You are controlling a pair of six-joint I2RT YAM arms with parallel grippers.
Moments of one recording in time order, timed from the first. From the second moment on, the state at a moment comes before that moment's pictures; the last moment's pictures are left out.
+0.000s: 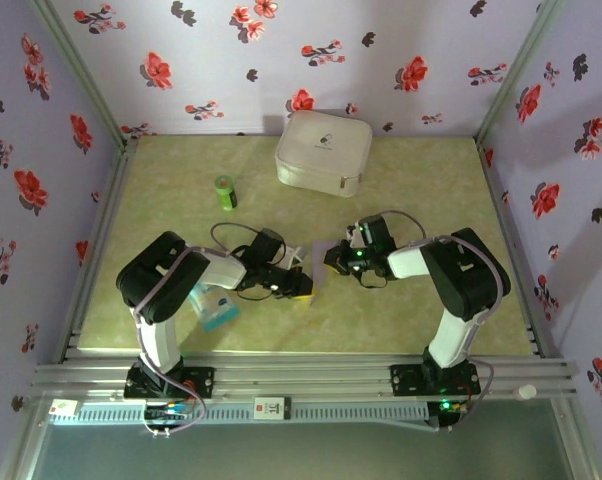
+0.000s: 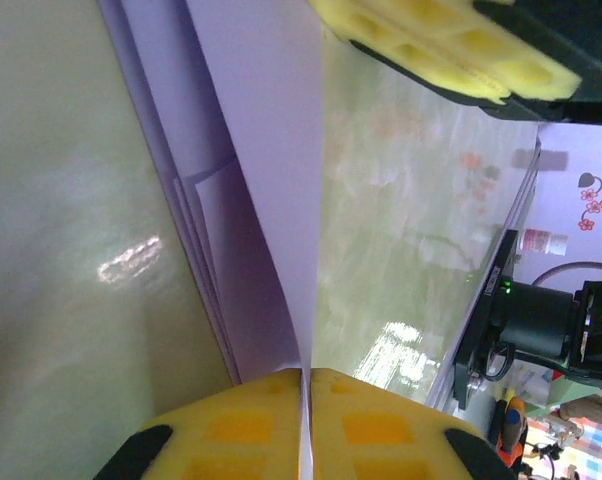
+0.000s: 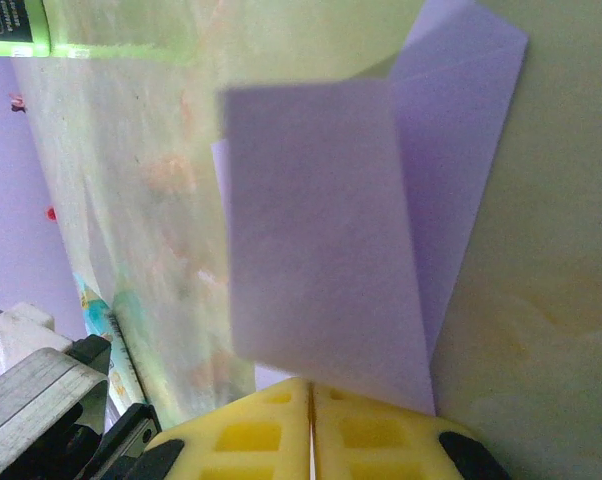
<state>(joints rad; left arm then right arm) -0.74 1.86 0.76 0.20 0.77 -0.72 0.45 1.78 0.67 0.27 -0.62 0.93</state>
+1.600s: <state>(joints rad) -0.75 1.80 0.76 0.03 0.77 -0.63 0.46 1.78 0.70 0.20 -0.59 0.92</state>
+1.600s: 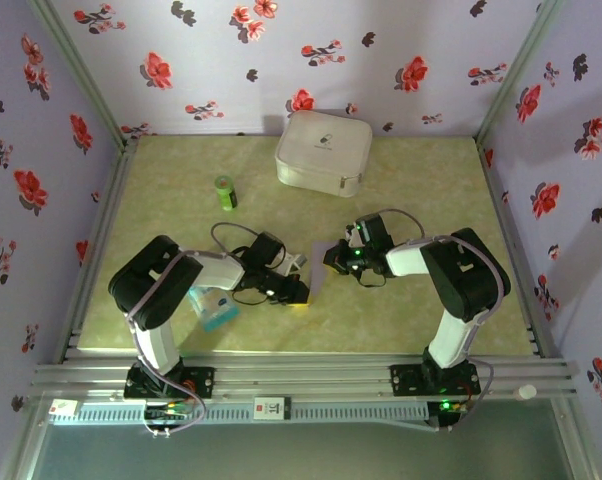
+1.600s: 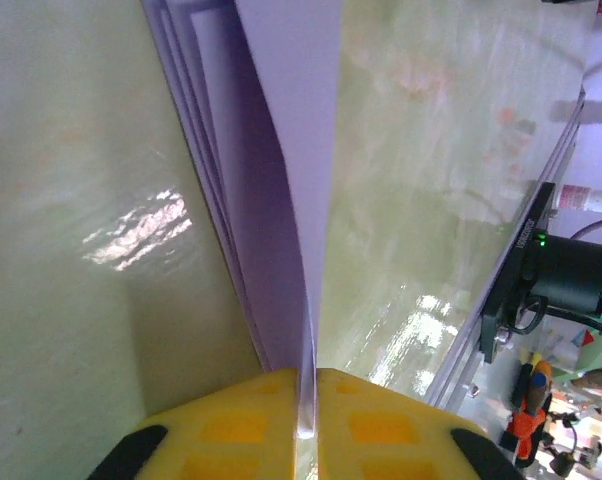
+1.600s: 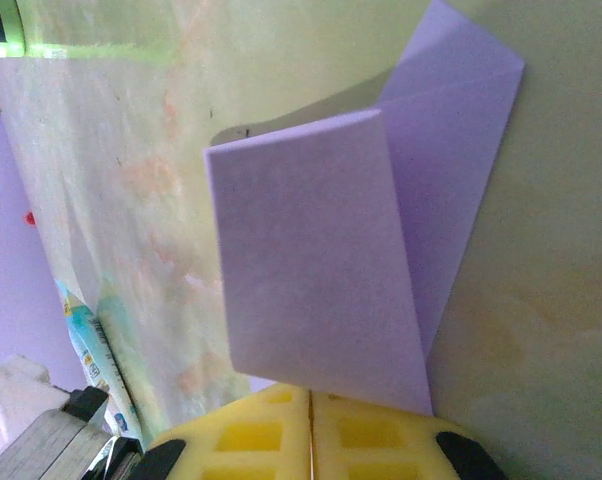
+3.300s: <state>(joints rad) -0.75 1.88 1.01 -0.04 0.65 -0.68 0.47 1.78 0.70 0.20 -0.58 0.92</state>
